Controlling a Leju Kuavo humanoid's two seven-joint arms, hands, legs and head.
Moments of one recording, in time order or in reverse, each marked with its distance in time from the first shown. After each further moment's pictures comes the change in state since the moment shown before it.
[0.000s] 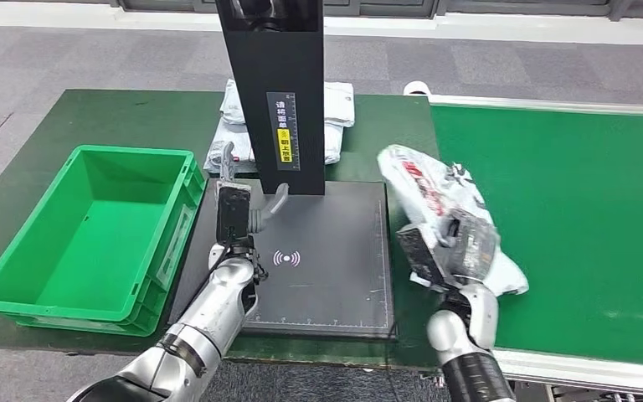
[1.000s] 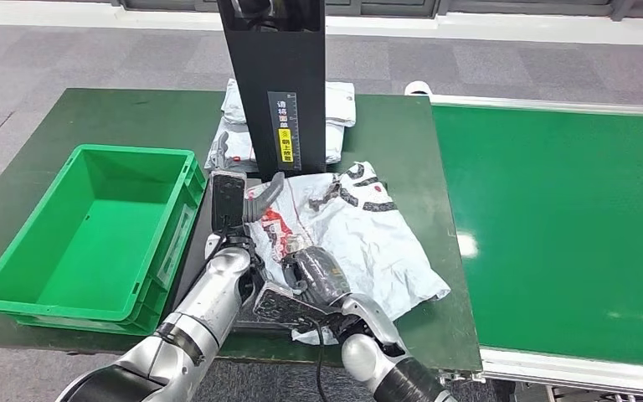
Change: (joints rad) left arm -0.040 0.008 0.008 0.018 0.023 0.008 0.000; right arm -0.070 0.047 0.557 0.092 -0.285 0.414 -0.022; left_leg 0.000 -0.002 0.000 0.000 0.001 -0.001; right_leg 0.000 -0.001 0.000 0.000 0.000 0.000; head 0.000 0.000
